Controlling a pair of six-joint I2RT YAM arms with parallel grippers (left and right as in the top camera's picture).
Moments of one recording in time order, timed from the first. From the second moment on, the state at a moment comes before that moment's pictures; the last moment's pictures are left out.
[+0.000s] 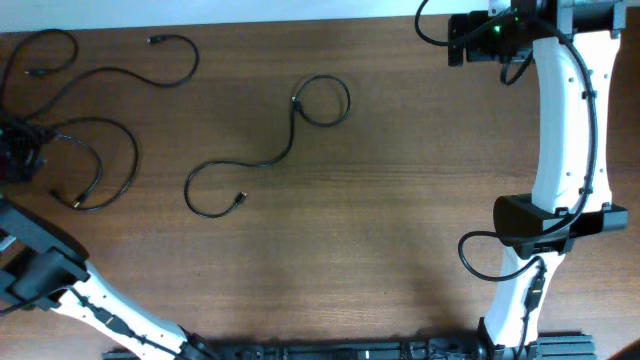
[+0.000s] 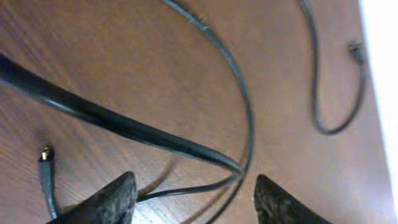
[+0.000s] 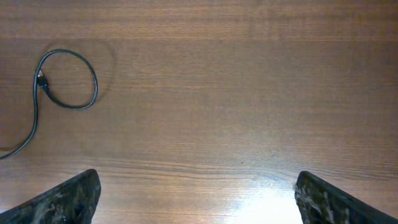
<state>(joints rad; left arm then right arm) 0.78 2.27 2.03 -1.00 0.43 -0.22 0.08 2.16 2.75 -1.69 0.03 0.07</state>
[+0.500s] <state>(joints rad) 0.77 2.31 1.96 -0.94 0.38 -0.21 0.08 2.16 2.75 -1.69 0.03 0.07</state>
